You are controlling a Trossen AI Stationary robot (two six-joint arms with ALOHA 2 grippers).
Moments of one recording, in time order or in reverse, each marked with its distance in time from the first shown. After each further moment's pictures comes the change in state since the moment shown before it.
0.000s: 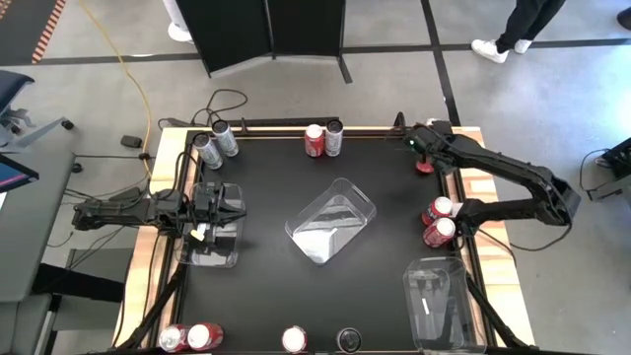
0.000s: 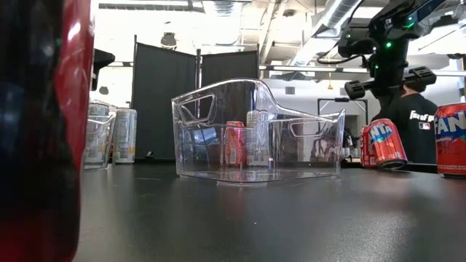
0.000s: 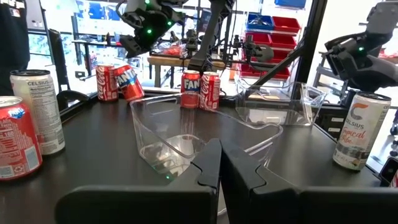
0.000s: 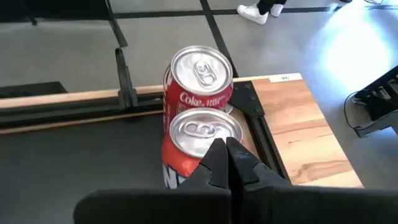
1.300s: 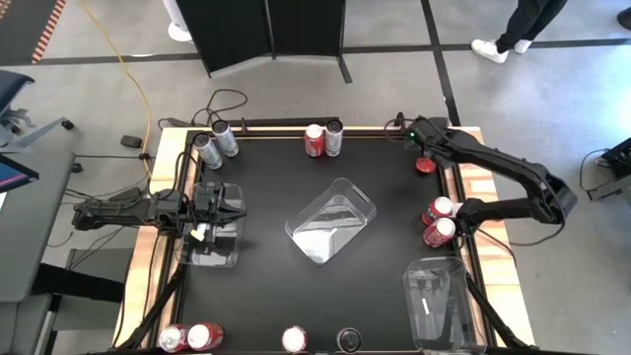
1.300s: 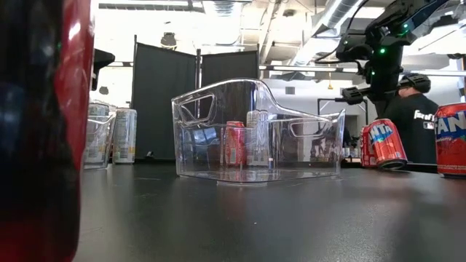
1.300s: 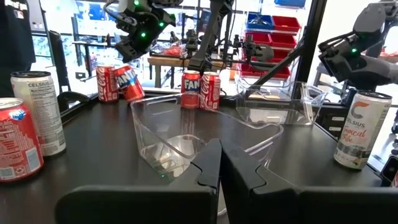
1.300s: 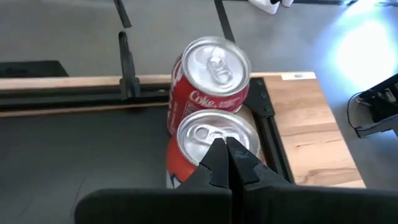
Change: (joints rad) left arm 0.000 0.000 0.000 0.000 0.000 0.009; right arm -0.086 0.051 0.000 0.082 -0.097 -0.148
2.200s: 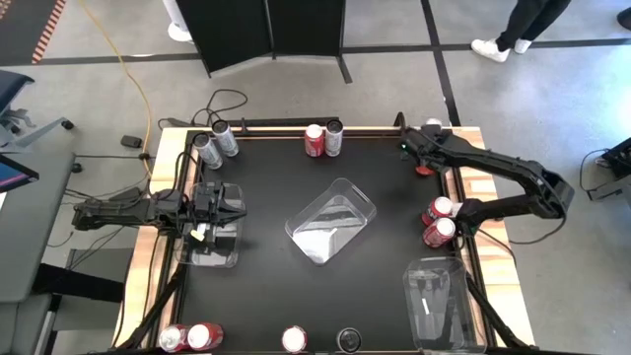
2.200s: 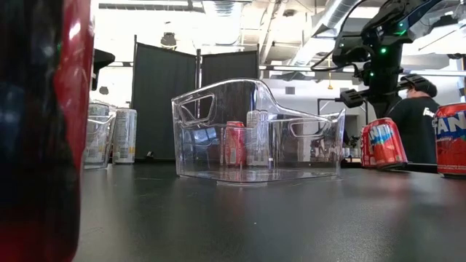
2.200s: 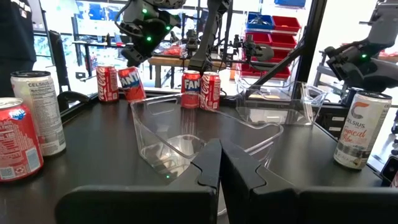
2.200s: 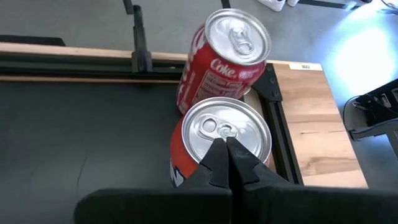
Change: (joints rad) left arm 0.000 0.000 0.000 0.000 0.000 -0.002; right arm 0.121 0.033 0.002 -0.107 -0.004 0.114
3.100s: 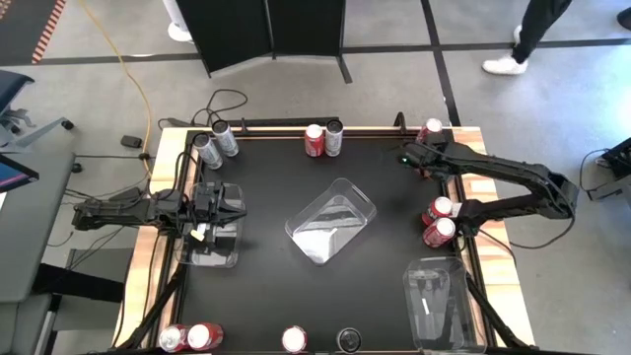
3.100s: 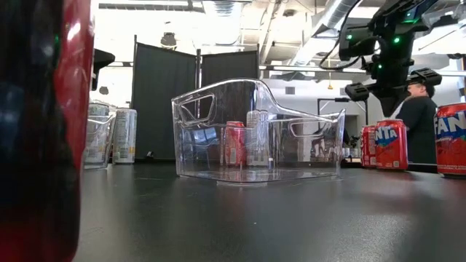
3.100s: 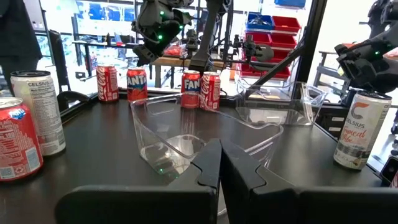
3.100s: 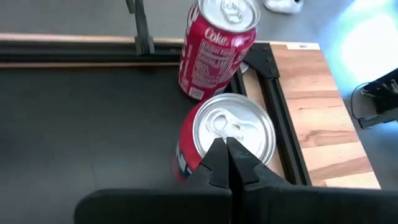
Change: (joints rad) left arm 0.000 0.000 0.000 0.000 0.000 -0.002; right arm 0.145 -0.071 -0.004 -0.157 0.046 0.201
